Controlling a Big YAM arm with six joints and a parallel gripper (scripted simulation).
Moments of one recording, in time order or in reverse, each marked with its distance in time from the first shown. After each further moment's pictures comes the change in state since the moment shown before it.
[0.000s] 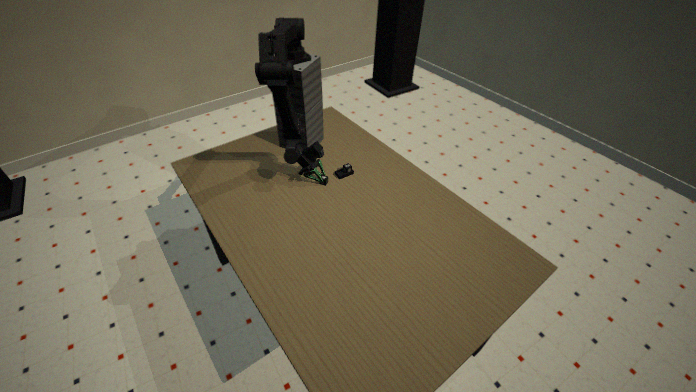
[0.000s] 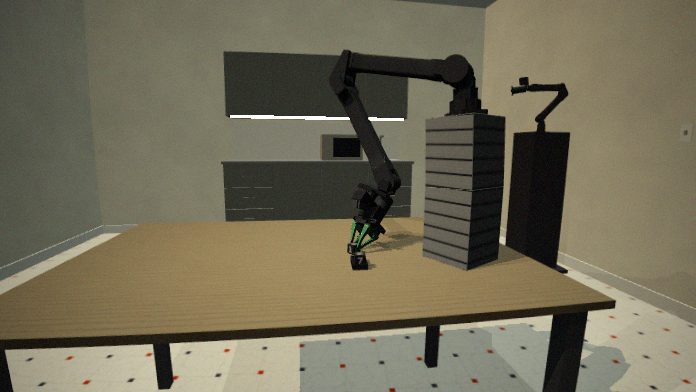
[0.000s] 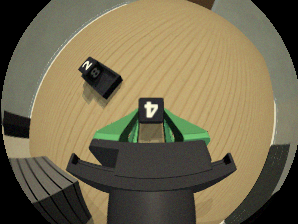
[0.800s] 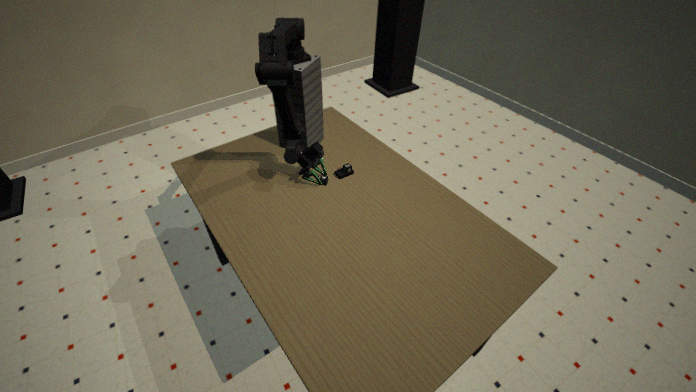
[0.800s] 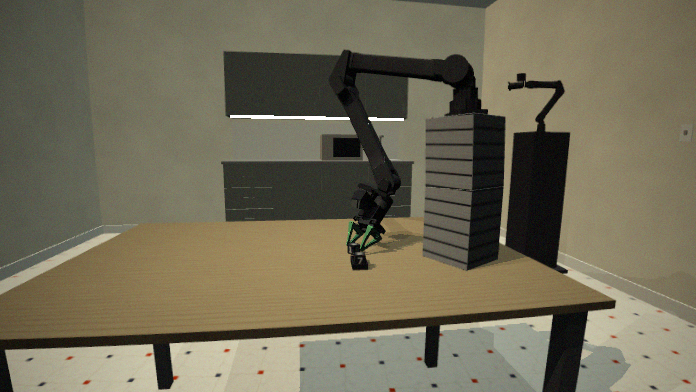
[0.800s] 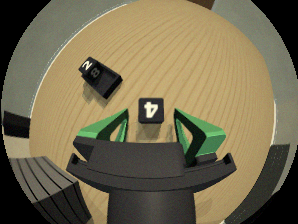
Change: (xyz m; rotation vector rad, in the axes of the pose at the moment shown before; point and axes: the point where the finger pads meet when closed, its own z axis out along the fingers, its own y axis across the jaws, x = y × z) arm 0.000 0.000 0.000 0.000 0.000 0.000
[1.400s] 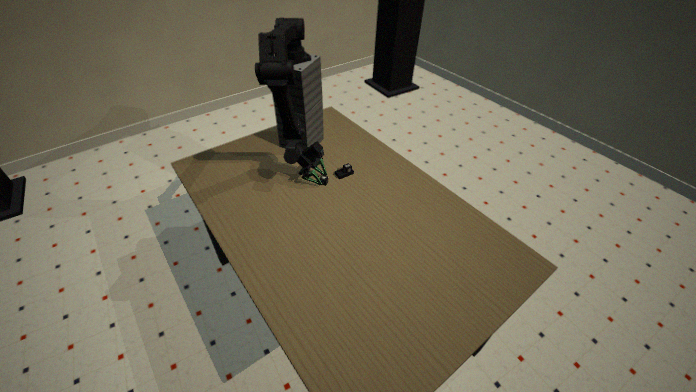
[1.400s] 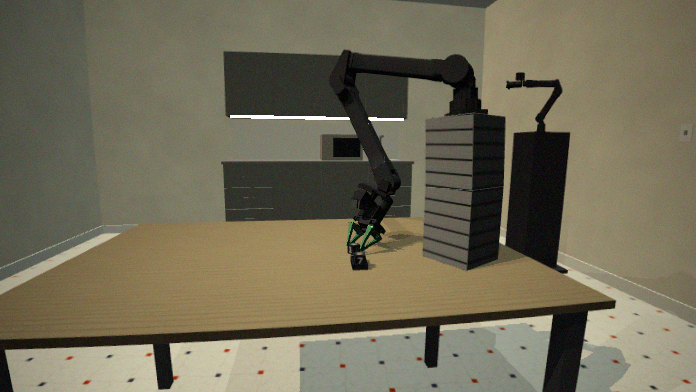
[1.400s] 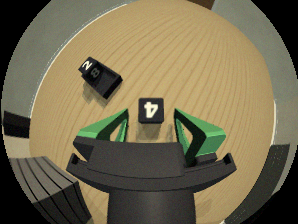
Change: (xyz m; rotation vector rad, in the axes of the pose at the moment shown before) arm 0.000 0.000 0.000 0.000 0.000 0.000
